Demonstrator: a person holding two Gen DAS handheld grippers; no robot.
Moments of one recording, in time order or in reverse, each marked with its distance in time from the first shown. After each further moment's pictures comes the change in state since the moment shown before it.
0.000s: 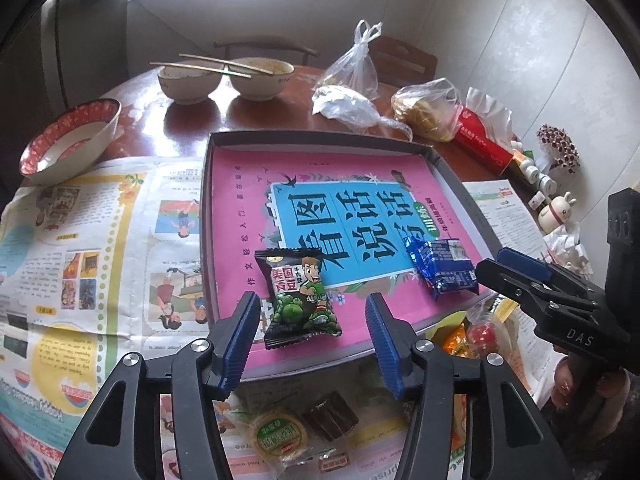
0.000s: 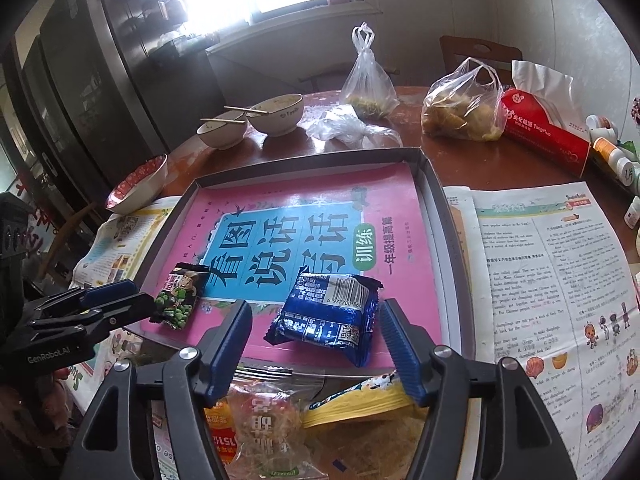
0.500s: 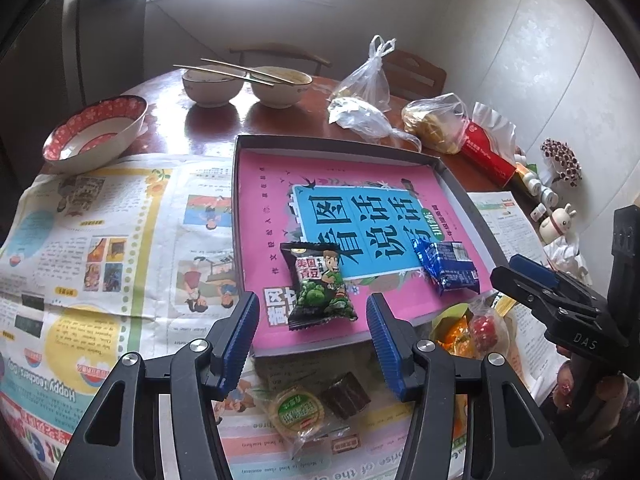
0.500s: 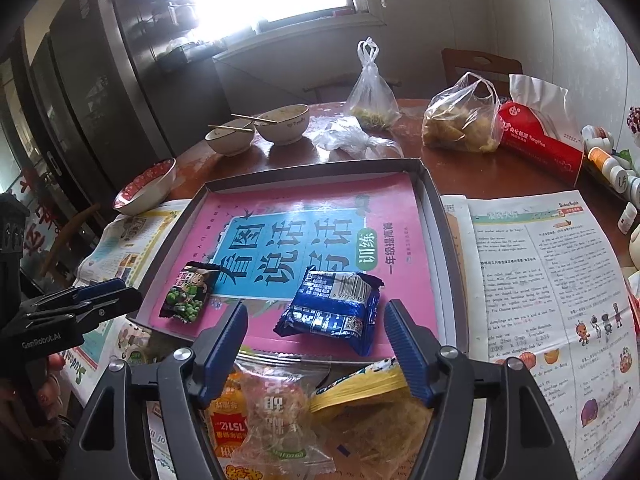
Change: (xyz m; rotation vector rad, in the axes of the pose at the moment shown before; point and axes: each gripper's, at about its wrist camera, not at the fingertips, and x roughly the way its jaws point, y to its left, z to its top) left arm -0.018 0.013 -0.010 -0.038 -0.029 0.014; right arm -0.017 0.007 -0.008 -0.025 -0.036 -0.001
